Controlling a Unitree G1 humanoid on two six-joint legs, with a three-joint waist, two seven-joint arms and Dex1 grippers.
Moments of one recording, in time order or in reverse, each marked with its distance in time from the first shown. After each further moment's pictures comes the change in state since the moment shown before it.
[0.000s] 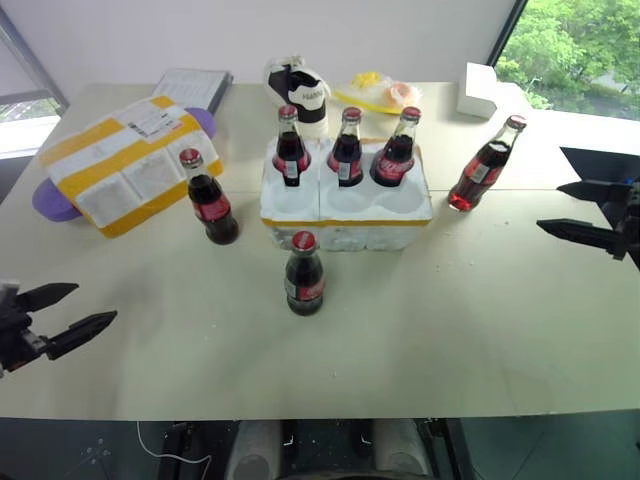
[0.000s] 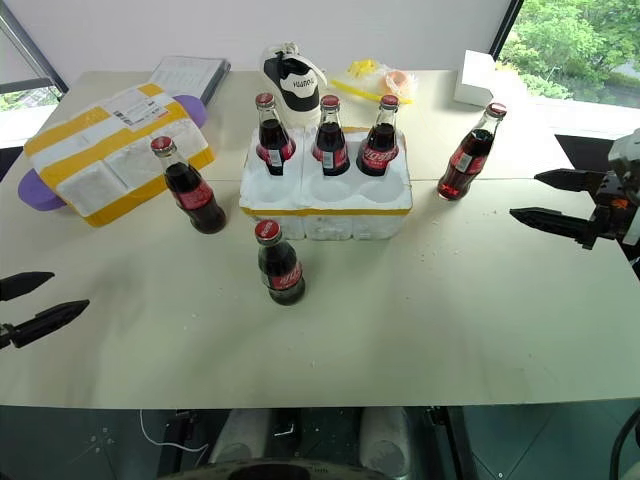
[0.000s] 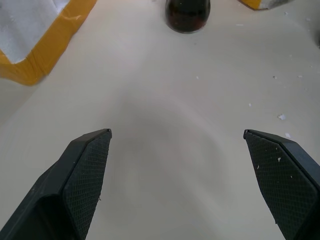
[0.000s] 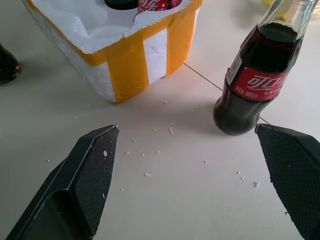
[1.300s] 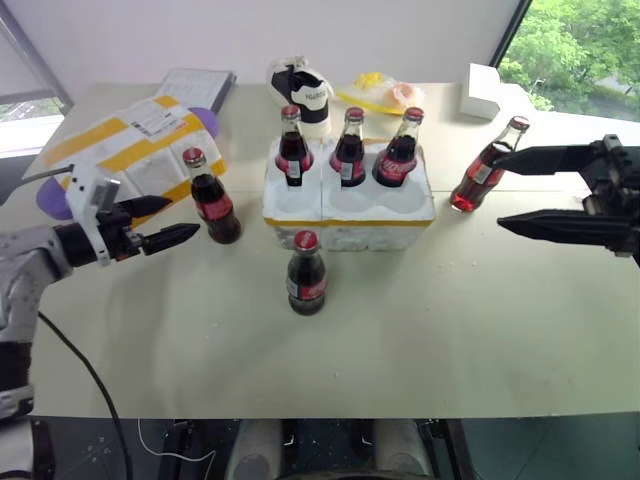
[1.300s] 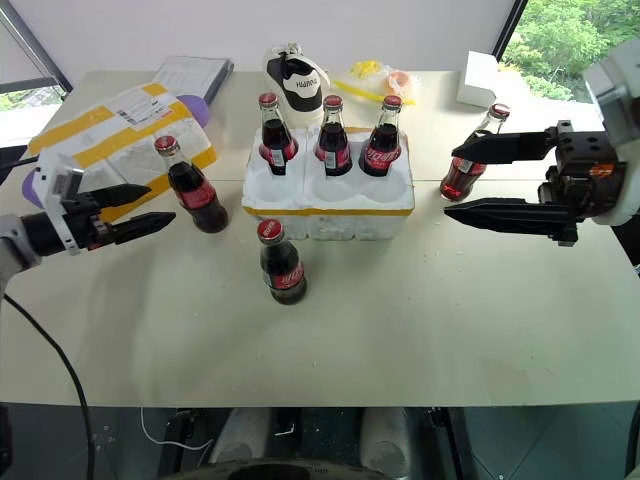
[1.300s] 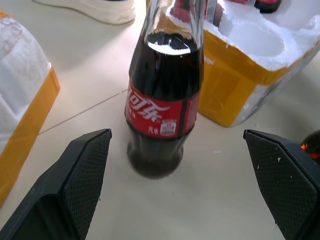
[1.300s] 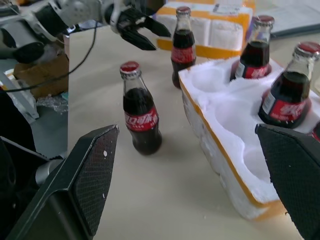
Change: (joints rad) left arm -0.854 -0.045 -0.605 0.407 0.059 -0.037 0.027; right arm -0.052 -0.038 -0.119 -0.748 0.508 0.633 -0.141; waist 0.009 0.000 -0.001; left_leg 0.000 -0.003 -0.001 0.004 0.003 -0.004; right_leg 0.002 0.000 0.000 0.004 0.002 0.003
